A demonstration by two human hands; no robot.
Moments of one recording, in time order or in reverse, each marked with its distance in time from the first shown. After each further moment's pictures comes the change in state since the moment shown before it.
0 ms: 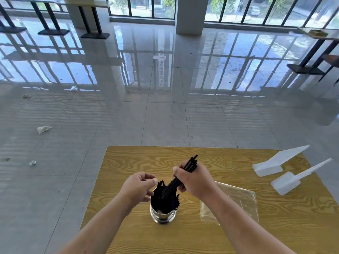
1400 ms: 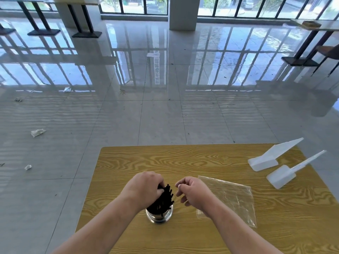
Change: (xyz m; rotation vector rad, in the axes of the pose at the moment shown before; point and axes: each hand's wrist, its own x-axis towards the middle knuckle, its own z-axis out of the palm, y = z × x) left_hand -0.006 0.035 0.035 1.061 -0.032 0.551; right_hand -0.003 0.062 -0.006 -0.003 -0.035 0.331
